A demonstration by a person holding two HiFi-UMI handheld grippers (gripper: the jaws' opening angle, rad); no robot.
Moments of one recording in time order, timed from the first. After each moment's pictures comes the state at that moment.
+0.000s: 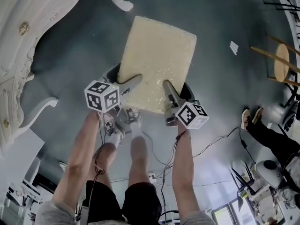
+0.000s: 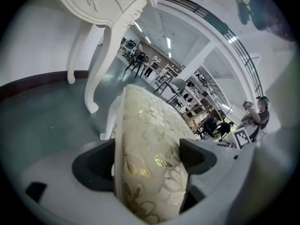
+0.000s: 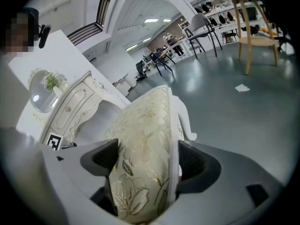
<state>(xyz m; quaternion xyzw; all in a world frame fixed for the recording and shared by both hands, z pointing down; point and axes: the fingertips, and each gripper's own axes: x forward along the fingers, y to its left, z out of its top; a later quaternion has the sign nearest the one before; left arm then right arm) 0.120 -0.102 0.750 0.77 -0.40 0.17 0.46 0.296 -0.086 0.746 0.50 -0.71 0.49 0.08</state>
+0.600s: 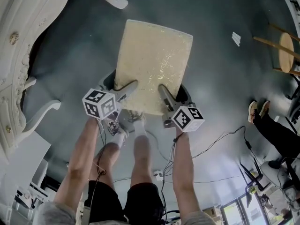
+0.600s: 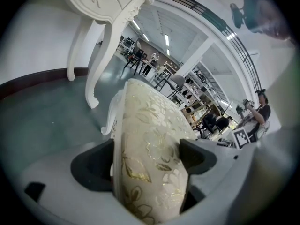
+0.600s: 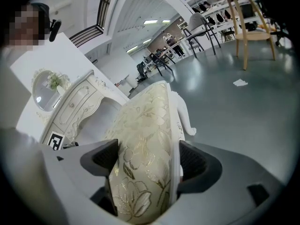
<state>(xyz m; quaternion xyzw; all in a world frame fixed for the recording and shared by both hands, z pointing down) 0.121 -0.067 0.769 0.78 -0.39 0.18 0.46 0.294 -0.049 0.767 0.49 -0.72 0.49 0.06</state>
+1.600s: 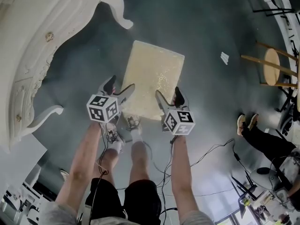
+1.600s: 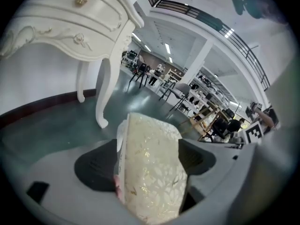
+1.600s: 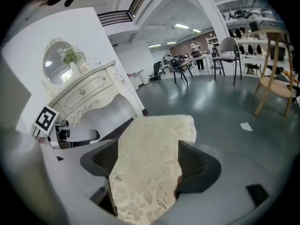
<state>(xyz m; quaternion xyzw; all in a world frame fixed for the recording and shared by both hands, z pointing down) 0.094 -0.097 0.682 0.77 -0.46 0.17 0.41 0.276 -0.087 0.678 0.49 -0.77 0.37 0.17</state>
